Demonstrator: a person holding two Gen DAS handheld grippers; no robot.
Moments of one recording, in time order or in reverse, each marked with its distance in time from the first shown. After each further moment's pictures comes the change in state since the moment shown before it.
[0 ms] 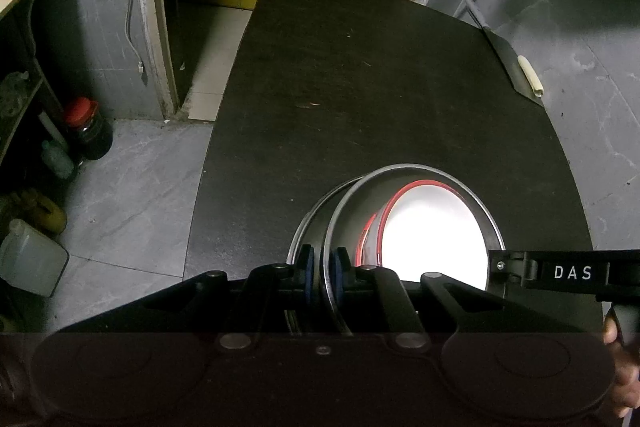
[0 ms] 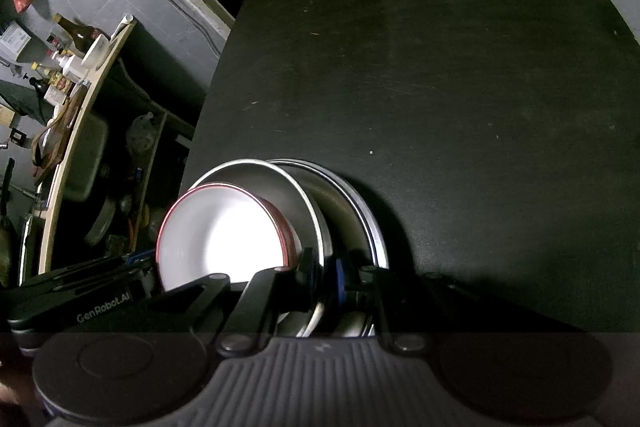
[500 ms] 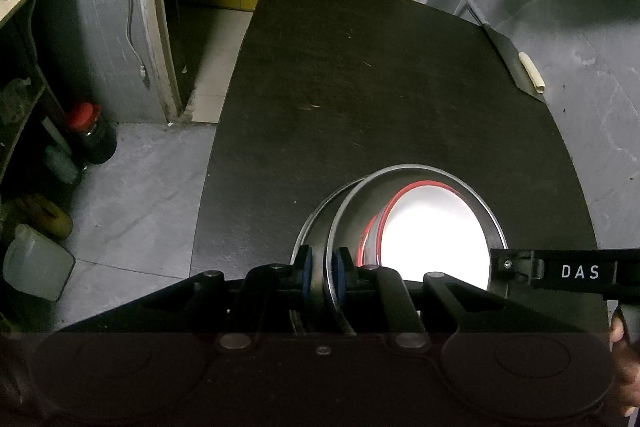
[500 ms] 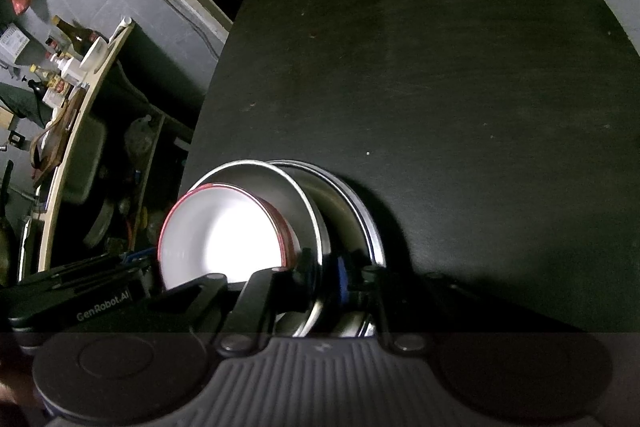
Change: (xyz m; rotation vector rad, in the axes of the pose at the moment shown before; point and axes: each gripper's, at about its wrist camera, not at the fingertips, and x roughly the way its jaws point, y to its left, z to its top) left arm -0.003 -0.001 -0.001 0.020 0.000 0.017; right arm -0.002 0.000 -0.002 0.006 -0.011 -0.007
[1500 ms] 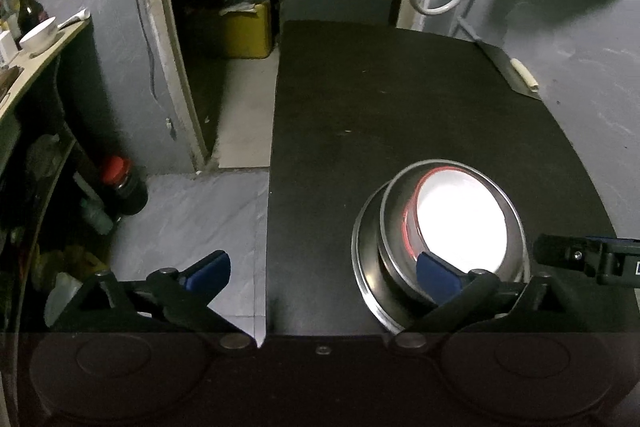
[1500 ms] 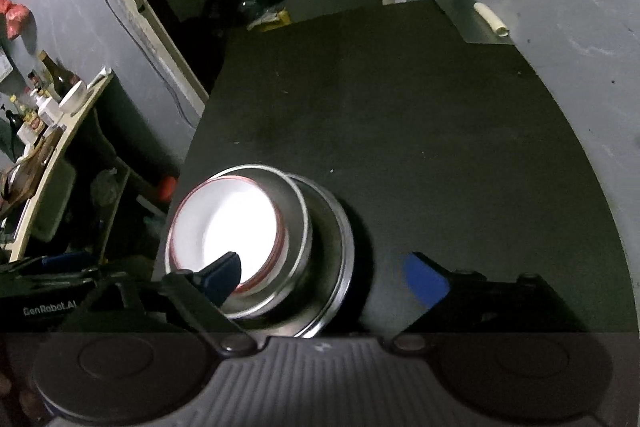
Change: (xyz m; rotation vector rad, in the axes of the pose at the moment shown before) left arm -0.054 0.020 -0.026 0.128 -0.130 0.071; right arm -0.058 0.025 -0.072 0.013 -0.267 -0.163
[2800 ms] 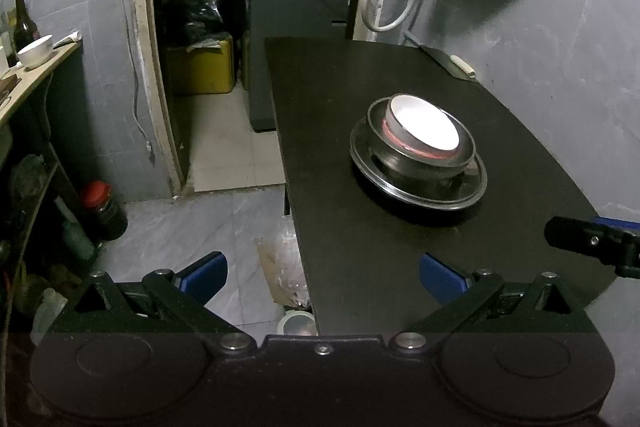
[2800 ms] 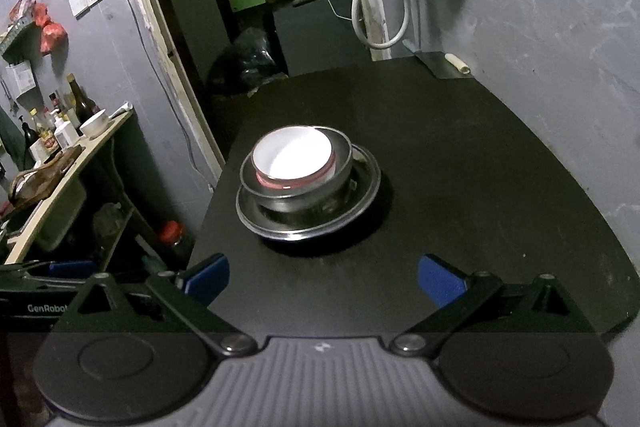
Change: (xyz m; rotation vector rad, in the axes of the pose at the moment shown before) left arm -0.073 0.047 -0.126 0.091 -0.139 -0.125; right arm -0.086 0.052 -0.150 -0.019 -0.272 -0.060
